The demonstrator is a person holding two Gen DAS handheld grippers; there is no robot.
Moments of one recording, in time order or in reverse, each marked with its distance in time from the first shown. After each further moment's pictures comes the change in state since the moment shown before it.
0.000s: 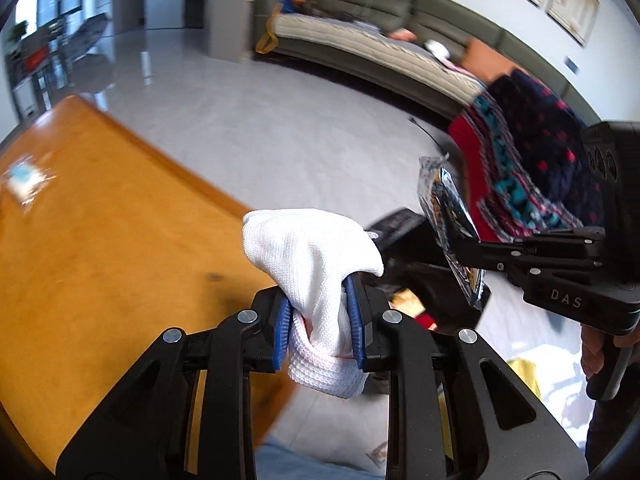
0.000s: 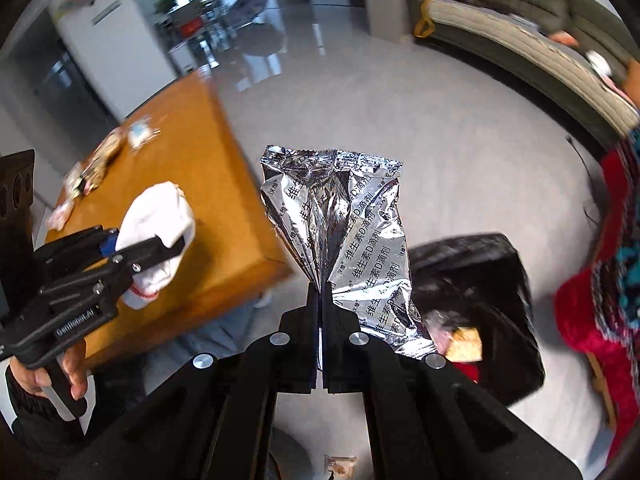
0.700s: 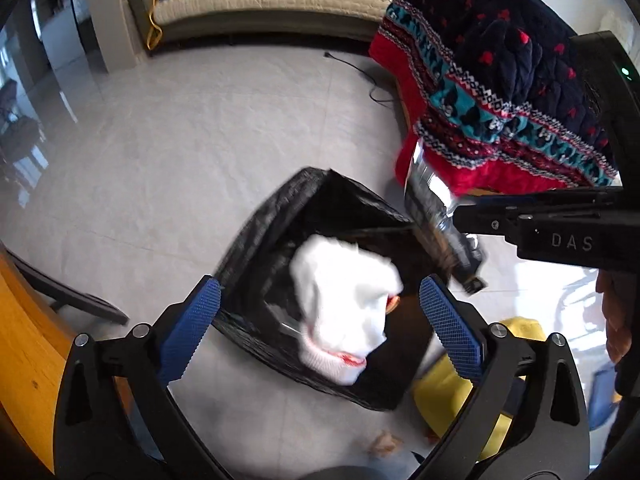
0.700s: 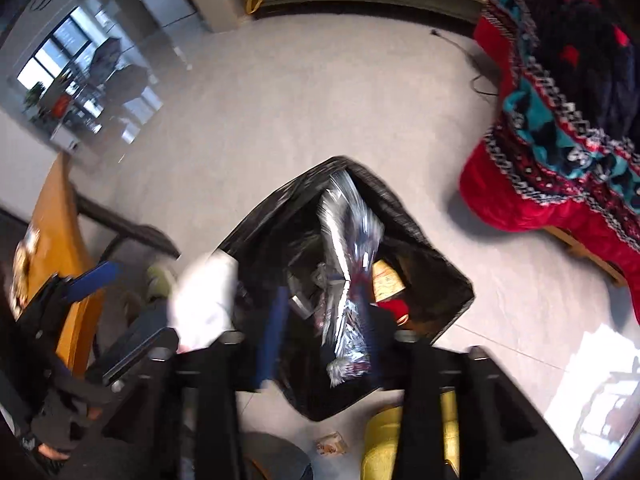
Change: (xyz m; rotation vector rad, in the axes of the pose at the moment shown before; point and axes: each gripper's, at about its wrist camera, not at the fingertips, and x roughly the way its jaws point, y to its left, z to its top) left arm 0.121 -0.163 0.015 0.314 0.152 -0.071; right arm -0.009 -0.190 -0.053 0.467 0.035 -0.223
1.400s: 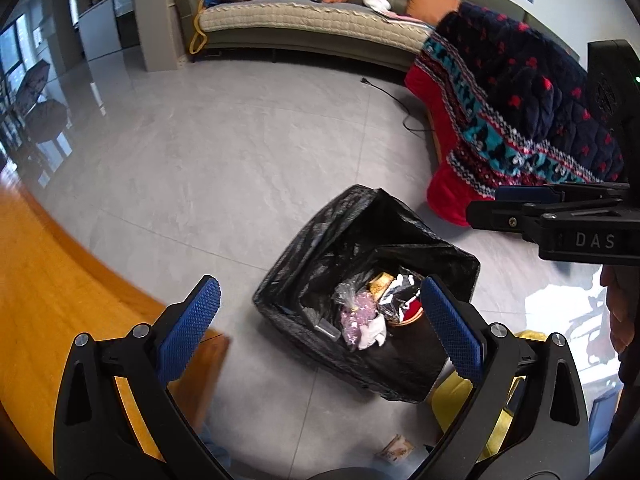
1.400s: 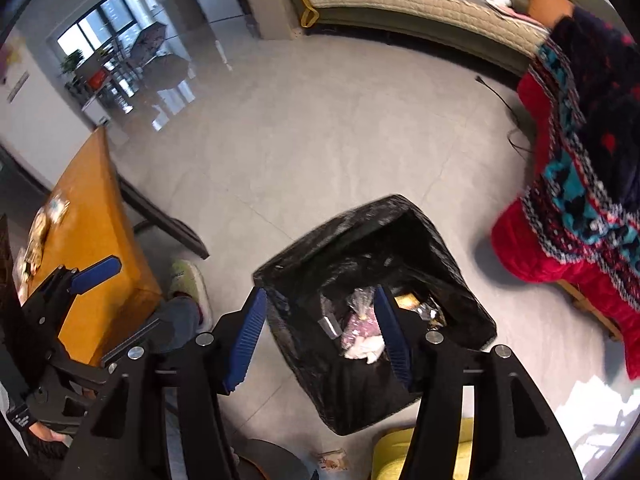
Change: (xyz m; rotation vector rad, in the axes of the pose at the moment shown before) left arm -0.062 0.071 -0.026 -0.122 -0.079 0.050; right arm -0.038 0.103 0.006 -0.225 -0.056 0.086
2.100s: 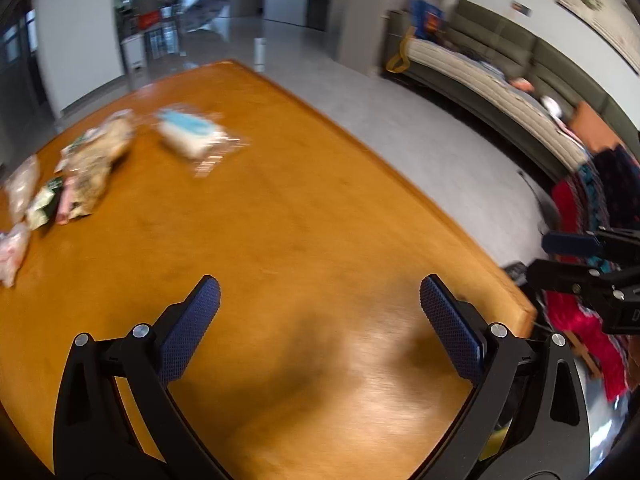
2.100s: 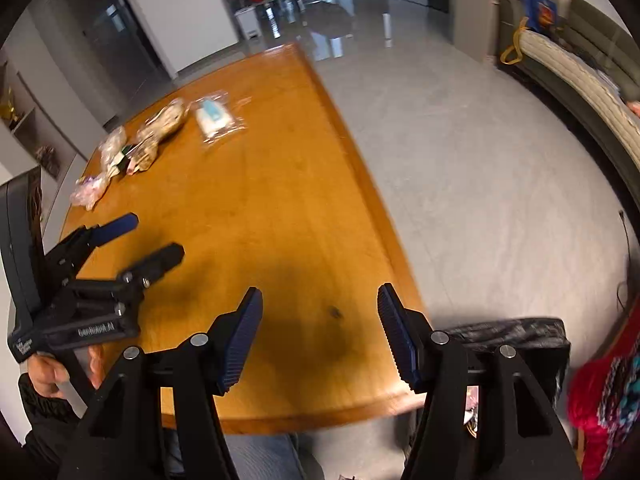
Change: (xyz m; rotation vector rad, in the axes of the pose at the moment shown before) left arm -0.139 0.258 -0.108 -0.511 -0.116 0.375; right arm 0.046 0.314 0.030 -0.520 0.099 0.260
